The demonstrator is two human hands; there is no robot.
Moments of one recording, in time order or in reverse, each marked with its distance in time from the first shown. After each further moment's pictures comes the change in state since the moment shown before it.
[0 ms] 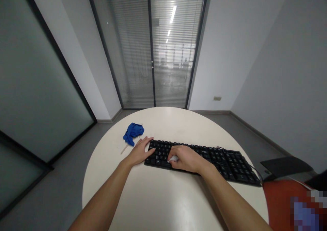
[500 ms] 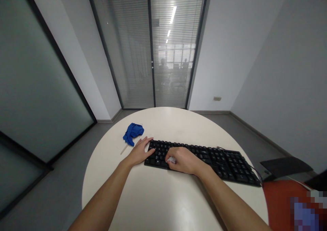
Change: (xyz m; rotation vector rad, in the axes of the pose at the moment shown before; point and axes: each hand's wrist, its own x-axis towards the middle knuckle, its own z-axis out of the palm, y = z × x) left_hand 0.001 0.001 0.001 0.008 -0.003 0.005; right_hand 0.002 -0.004 0.008 0.015 0.029 -0.058
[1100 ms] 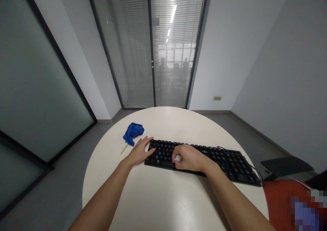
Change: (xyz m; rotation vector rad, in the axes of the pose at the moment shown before) left_hand -0.001 -0.001 0.000 -0.017 0.003 -0.010; right_hand -0.008 0.009 -0.014 0.016 -0.060 0.090
